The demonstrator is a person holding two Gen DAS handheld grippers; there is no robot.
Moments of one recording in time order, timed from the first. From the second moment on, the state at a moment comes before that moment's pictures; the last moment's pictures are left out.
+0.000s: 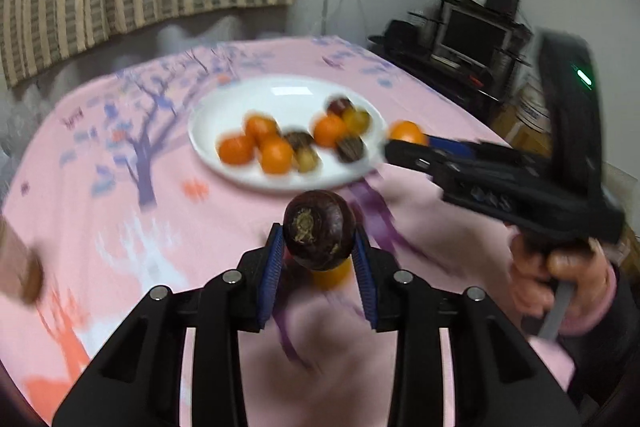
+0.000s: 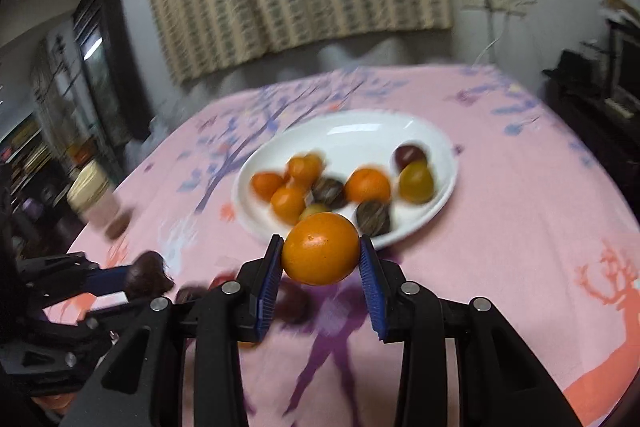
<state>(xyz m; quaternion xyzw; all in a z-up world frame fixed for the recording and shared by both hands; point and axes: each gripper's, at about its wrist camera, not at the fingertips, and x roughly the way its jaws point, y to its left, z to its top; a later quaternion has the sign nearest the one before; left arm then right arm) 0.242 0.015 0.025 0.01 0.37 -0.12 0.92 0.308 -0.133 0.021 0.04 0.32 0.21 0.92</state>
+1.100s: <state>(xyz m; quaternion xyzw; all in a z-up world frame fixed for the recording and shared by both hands) 0.231 0.126 0.002 -0.07 0.36 0.10 0.93 0.278 -0.070 -0.012 -0.03 0.44 0.29 0.85</state>
